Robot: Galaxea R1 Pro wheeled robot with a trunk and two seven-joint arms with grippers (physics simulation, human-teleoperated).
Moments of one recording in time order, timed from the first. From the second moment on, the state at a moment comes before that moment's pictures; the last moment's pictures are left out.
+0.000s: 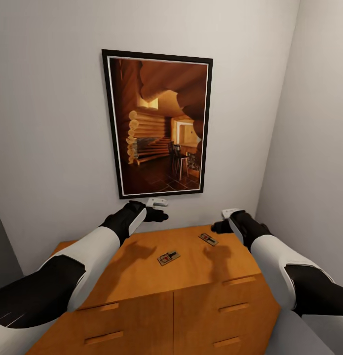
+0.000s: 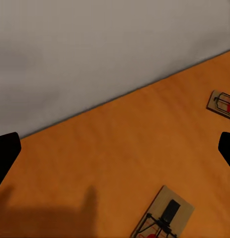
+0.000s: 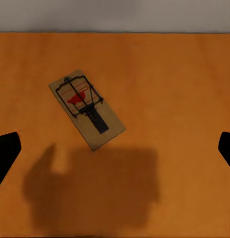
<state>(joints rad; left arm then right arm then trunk) -1.18 -0.16 -0.33 -0.35 0.26 0.57 -0.06 -1.13 0.00 -0.06 -0.30 0.23 0.60 0.14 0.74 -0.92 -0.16</state>
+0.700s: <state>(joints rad) -1.18 -0.17 -0.33 -0.35 0.26 0.57 -0.07 -1.13 -0.03 -0.04 -0.30 0.38 0.60 0.25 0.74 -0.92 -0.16</state>
